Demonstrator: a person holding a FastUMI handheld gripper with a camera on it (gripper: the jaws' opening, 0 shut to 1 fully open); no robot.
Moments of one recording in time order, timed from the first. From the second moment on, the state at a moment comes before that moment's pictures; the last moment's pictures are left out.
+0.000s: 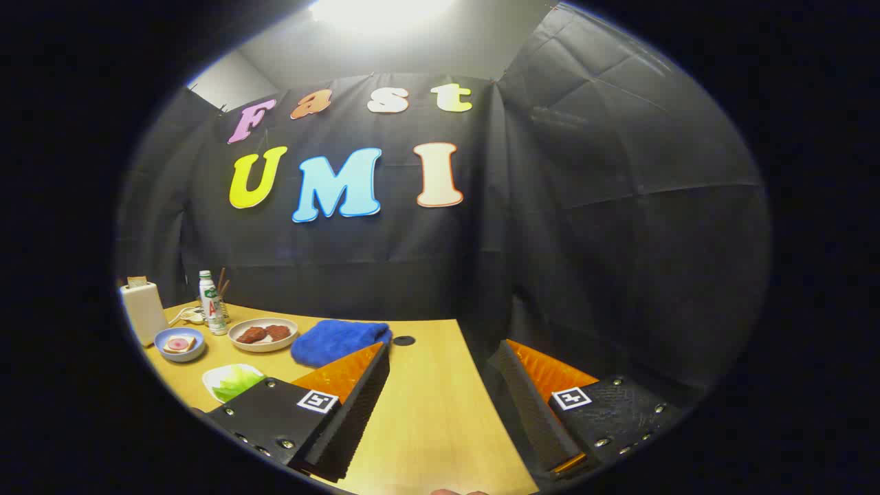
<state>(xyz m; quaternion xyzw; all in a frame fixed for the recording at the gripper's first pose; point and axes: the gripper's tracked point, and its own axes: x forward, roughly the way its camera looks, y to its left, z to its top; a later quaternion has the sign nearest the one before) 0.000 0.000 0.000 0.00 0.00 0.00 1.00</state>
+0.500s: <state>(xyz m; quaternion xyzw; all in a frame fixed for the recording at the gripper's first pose) -0.037 0.126 0.035 0.01 0.00 0.05 1.00</state>
